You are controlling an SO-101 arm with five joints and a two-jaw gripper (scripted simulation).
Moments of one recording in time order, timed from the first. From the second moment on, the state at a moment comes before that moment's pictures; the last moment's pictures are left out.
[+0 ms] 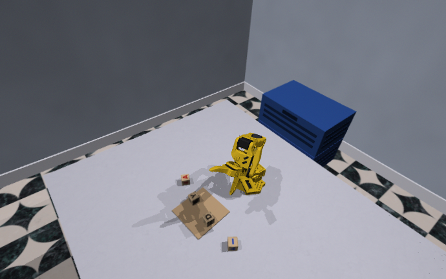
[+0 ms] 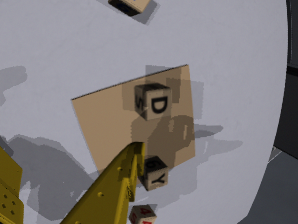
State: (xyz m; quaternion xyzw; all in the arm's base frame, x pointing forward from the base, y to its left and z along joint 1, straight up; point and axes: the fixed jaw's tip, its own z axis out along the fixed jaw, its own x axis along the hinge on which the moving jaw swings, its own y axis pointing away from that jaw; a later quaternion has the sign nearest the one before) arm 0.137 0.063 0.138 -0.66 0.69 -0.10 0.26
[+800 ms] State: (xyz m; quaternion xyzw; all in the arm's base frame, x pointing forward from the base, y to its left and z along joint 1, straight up) arm 0.138 0.055 0.137 -0.60 0.75 -0.08 0.26
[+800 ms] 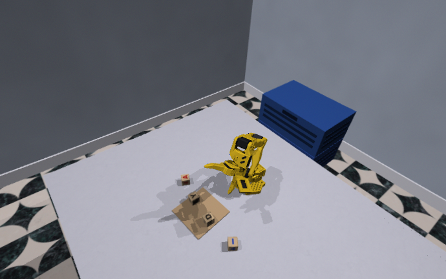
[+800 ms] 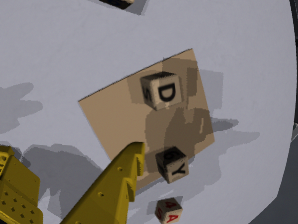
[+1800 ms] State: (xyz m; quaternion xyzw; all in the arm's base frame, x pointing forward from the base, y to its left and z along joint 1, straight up) arm 0.139 0.044 0.134 -0.50 0.83 -0.07 0.25
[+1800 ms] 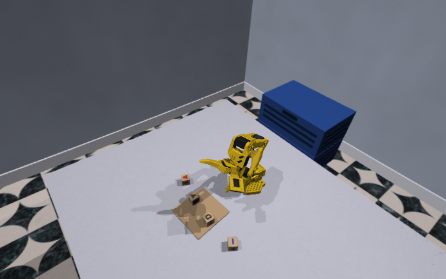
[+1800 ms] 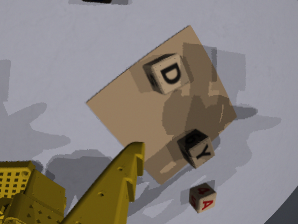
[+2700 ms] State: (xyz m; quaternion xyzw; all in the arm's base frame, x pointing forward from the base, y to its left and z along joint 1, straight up) arm 0.139 0.034 0.132 -0.39 0.89 -0.05 0.24
